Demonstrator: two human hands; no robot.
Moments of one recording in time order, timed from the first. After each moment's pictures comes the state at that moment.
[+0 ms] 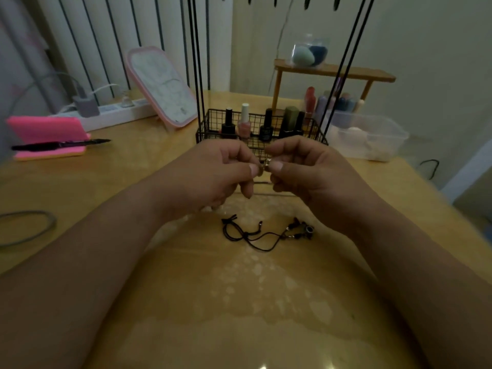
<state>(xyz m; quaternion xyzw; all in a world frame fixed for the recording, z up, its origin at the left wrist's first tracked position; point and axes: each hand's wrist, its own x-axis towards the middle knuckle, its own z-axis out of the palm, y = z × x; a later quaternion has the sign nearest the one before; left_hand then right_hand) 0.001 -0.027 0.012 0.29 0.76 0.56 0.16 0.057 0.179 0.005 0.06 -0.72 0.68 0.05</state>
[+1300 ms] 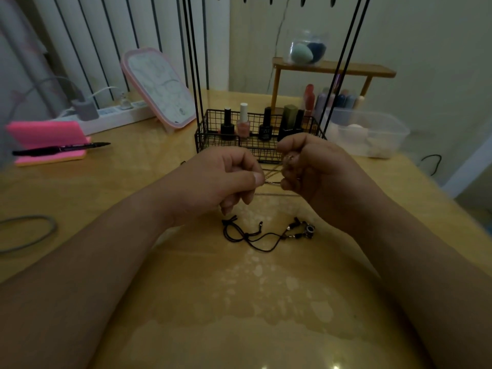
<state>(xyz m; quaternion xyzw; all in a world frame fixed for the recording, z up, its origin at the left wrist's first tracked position) 0.000 -0.026 0.004 0.32 0.75 0.55 0.18 0.054 0.182 0.006 0.04 -0.68 0.73 0.03</state>
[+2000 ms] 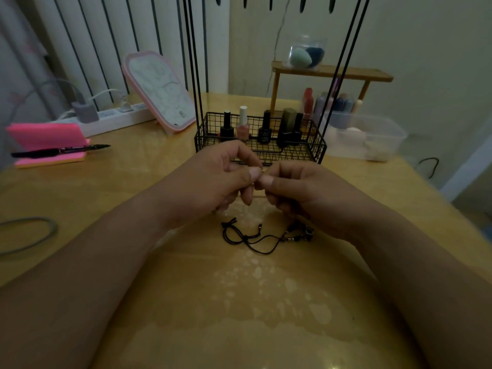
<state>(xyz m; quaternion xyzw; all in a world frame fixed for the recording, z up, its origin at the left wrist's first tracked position) -0.002 -0.025 0.004 0.31 0.75 0.56 0.16 0.061 0.177 0.003 0.04 -0.80 0.59 -0.06</state>
